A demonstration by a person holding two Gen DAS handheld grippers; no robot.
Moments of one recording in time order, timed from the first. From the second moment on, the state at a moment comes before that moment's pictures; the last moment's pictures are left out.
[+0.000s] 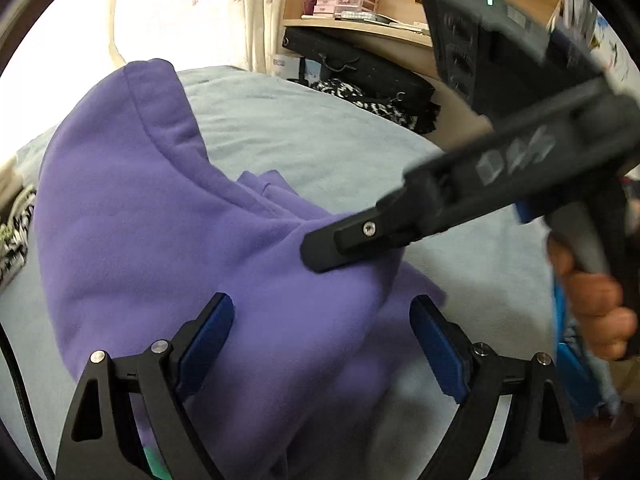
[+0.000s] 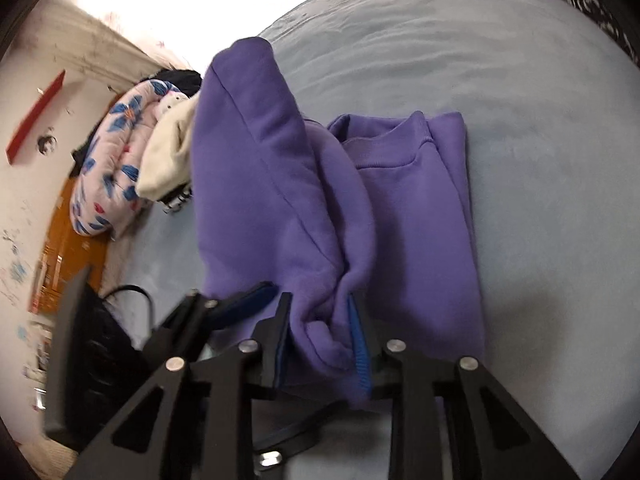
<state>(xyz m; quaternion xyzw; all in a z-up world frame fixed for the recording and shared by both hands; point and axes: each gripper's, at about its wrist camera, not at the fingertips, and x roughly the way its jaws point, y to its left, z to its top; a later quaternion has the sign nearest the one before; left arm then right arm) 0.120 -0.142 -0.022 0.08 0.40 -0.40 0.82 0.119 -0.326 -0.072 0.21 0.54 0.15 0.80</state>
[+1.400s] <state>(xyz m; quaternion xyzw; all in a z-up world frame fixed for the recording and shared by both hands) 0.266 -0.155 -0.016 0.11 0.41 -0.21 0.88 0.084 -0.378 -0.080 0.18 0.52 0.02 0.84</state>
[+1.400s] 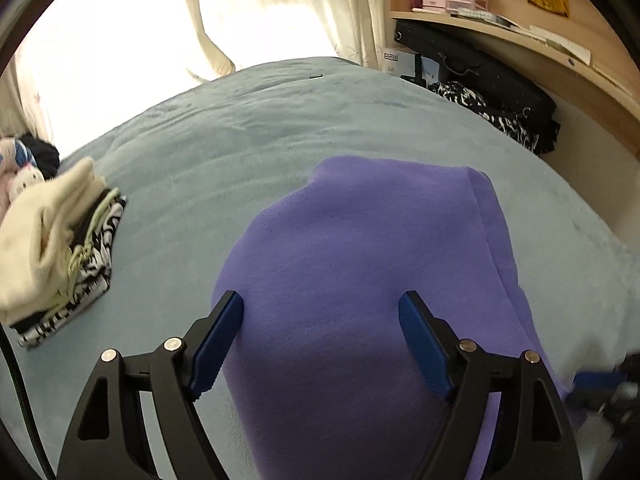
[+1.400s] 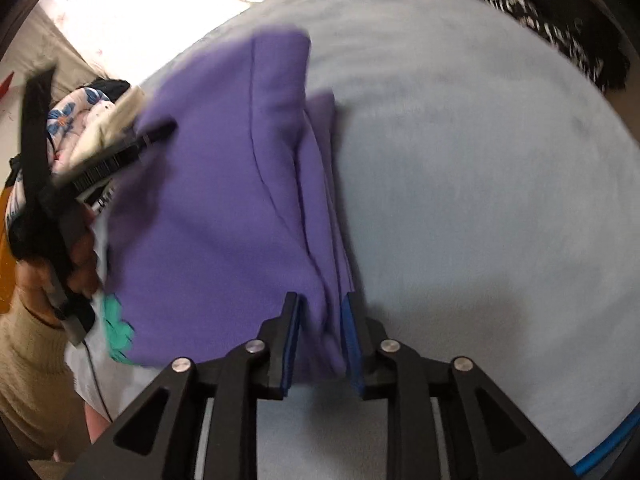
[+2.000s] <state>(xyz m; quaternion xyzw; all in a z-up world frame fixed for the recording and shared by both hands) 0.282 -0.133 -0.013 0.08 0.44 -0.25 0.86 0.239 -0.389 -0.104 0.28 0.48 0.10 0.82</state>
